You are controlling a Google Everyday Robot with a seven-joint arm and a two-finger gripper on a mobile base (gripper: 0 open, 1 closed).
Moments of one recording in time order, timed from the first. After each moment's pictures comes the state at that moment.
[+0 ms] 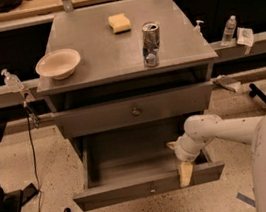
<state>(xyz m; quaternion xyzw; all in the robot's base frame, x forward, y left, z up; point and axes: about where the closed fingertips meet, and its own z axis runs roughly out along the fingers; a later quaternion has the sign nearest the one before) 0.584 -0.144 0.400 -0.71 0.68 0.10 0.16</state>
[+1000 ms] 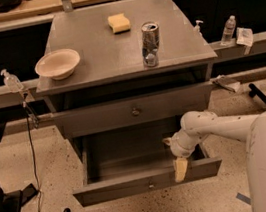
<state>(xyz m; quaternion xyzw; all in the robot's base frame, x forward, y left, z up) 0.604 -0.131 0.403 -0.70 0.68 0.10 0.17</state>
